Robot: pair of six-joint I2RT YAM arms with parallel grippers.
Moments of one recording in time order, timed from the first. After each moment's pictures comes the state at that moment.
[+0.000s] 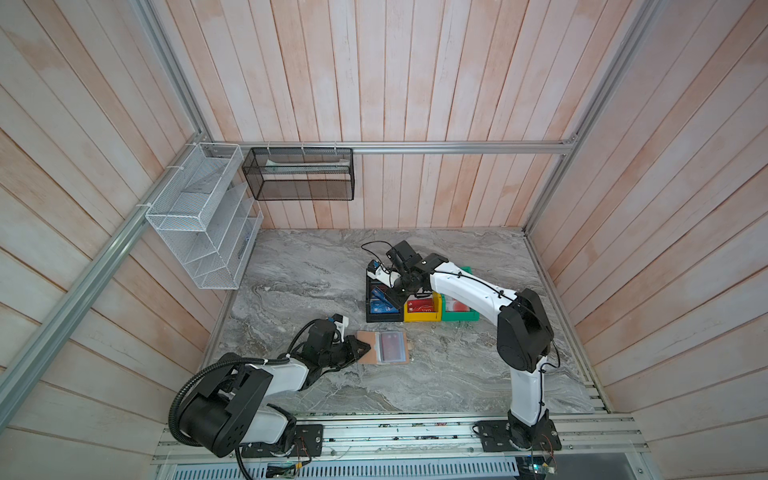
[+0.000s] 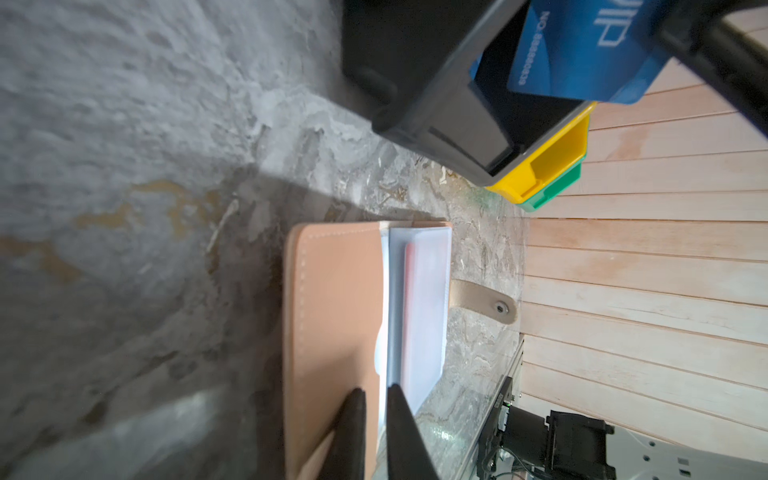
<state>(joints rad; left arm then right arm) -0.47 1.40 0.27 0.46 0.52 -0.95 0.74 2.00 1.68 -0.78 -0.16 -0.26</state>
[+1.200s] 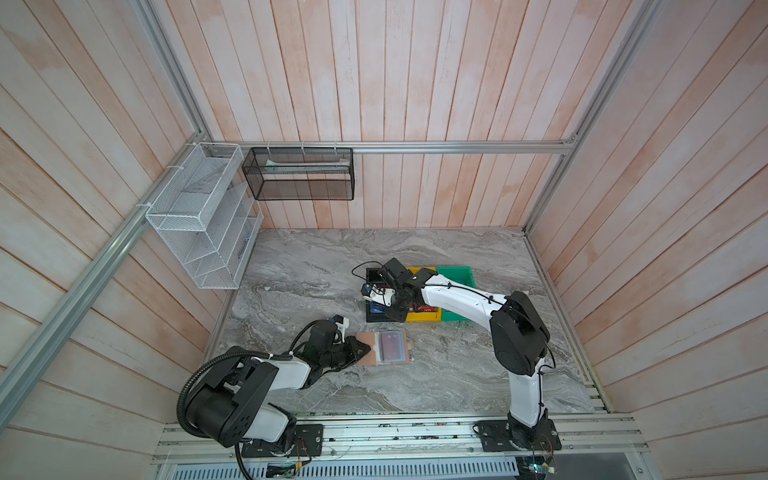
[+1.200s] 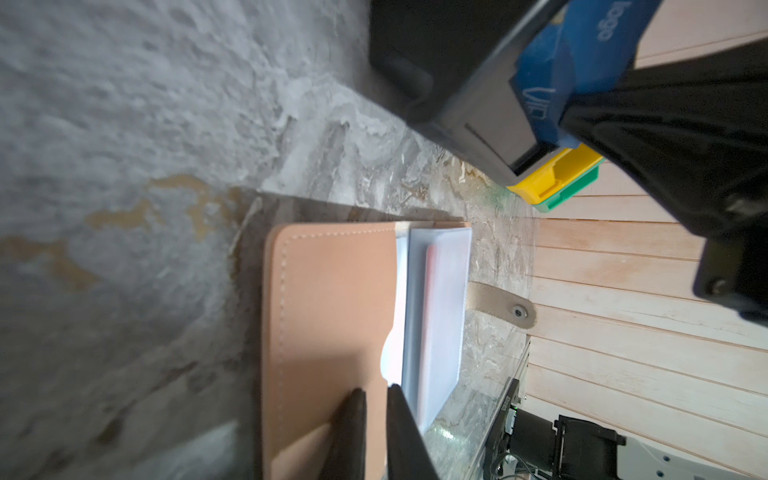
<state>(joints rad) -0.47 1.44 0.27 0.49 0.52 -0.95 0.82 2.00 1.56 -0.73 0.00 -0.49</state>
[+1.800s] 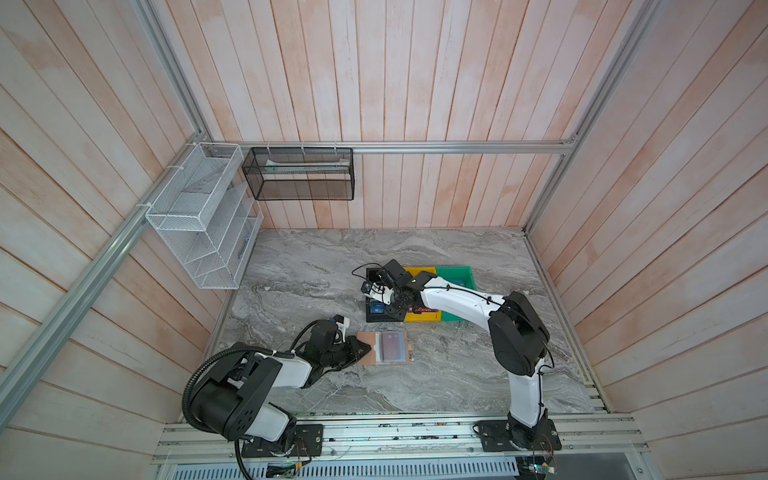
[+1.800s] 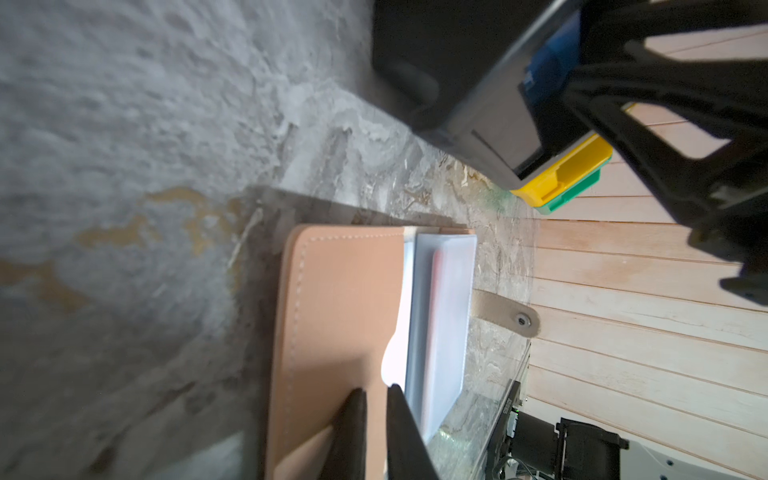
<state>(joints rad) -0.47 1.48 0.27 0.52 0.52 -0.95 0.82 2.00 1.53 -0.63 0.12 -0.50</state>
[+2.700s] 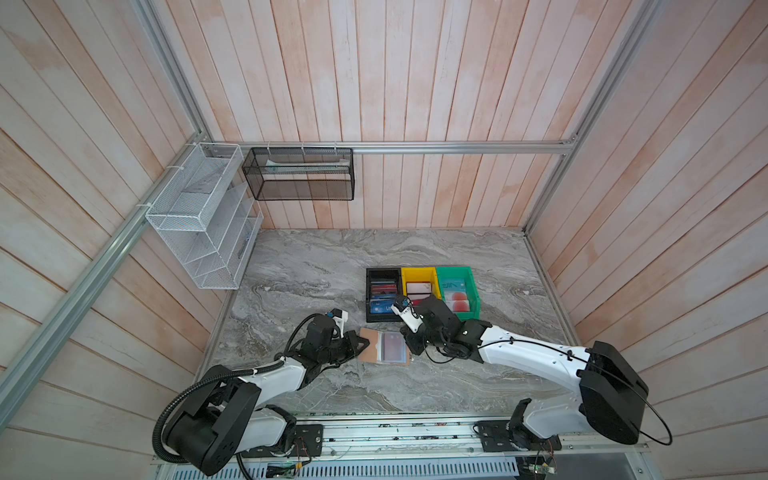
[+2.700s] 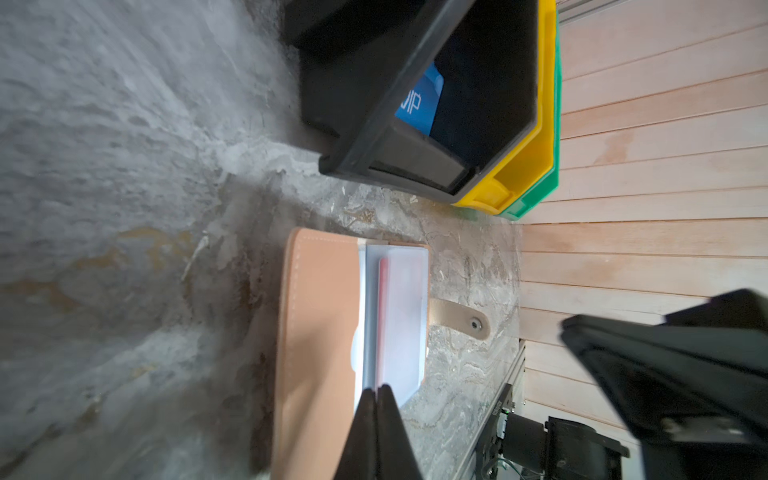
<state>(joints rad) -0.47 1.30 0.31 0.34 0.49 -0.91 0.91 1.41 0.79 -0.21 -0.04 0.11</state>
